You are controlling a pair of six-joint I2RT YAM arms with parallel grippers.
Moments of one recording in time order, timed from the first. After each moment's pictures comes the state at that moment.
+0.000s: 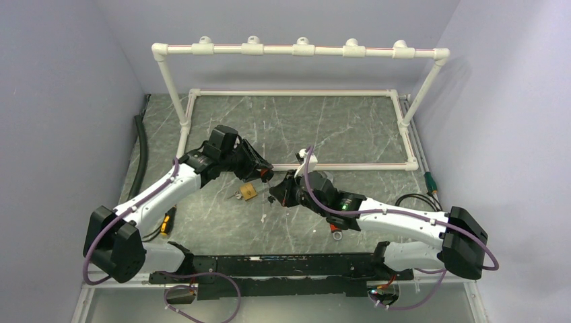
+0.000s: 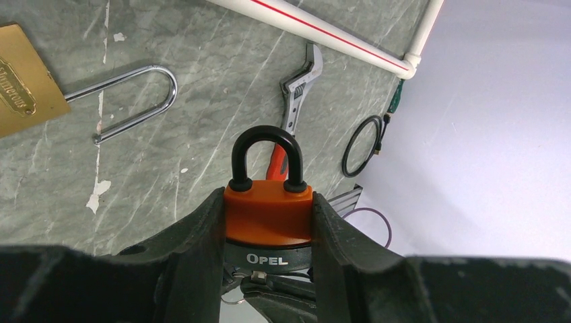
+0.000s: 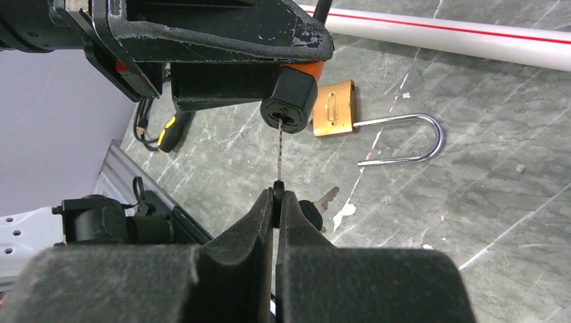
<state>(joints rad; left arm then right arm) -0.54 1.30 0.99 -0.43 0.27 -1.17 1.07 1.20 0.71 0.10 0.23 0.77</state>
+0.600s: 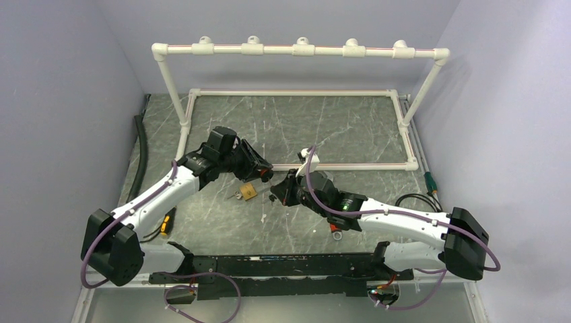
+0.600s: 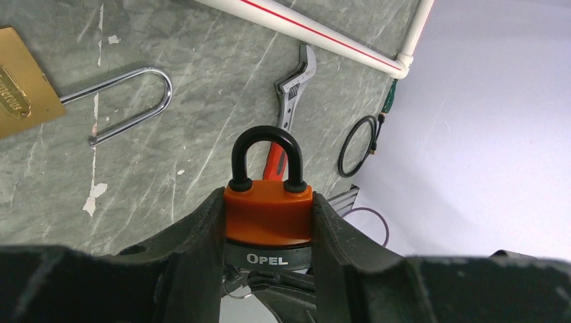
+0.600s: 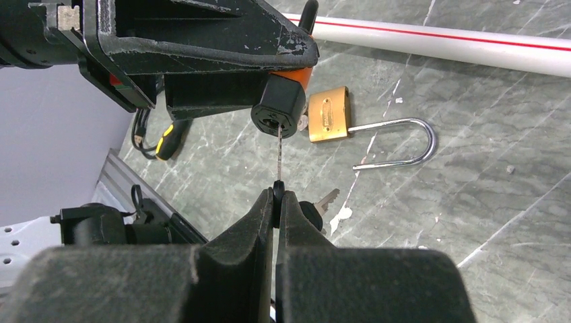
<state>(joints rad) -0.54 1.28 0.97 -0.40 0.27 -1.18 1.07 1.18 0.71 0.09 0.26 0.78</state>
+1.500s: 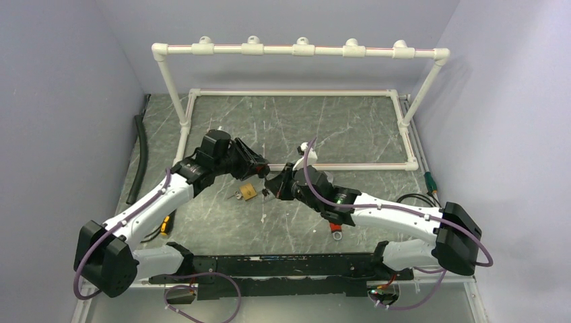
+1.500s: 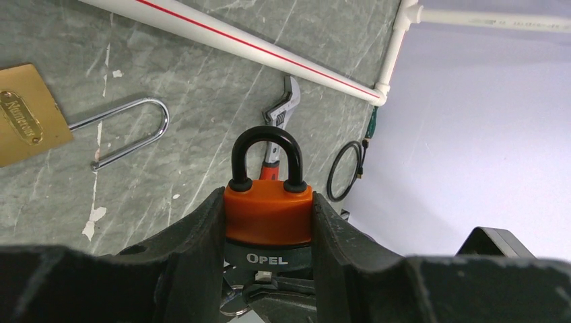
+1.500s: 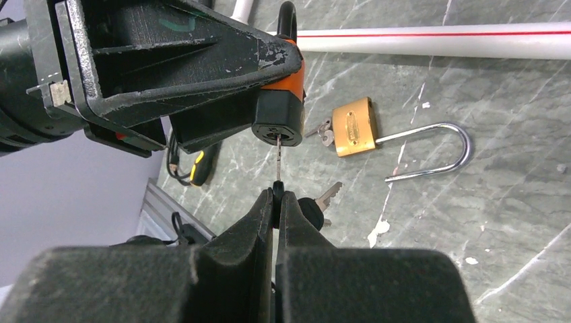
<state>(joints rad) -0.53 1.20 0.91 -0.32 0.19 -1.19 1.06 1.25 0.79 0.08 0.28 0.92</state>
